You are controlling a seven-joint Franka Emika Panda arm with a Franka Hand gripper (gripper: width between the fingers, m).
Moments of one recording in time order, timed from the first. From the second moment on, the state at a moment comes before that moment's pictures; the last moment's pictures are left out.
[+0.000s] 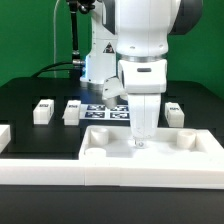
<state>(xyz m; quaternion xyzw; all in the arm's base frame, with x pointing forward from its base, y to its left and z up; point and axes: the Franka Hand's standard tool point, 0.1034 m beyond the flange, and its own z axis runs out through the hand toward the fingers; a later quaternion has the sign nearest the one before) 0.518 0.030 0.011 -0.73 -0.68 0.03 0.07</state>
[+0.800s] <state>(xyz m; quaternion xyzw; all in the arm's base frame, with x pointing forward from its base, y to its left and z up) 0.519 0.040 0.033 -0.74 -0.67 0.03 0.05</state>
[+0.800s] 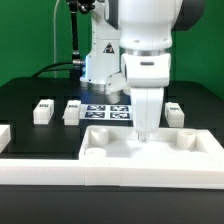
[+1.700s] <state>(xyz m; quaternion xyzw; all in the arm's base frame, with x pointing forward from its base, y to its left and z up) 0.515 0.087 0.075 -0.95 -0.31 0.06 0.03</state>
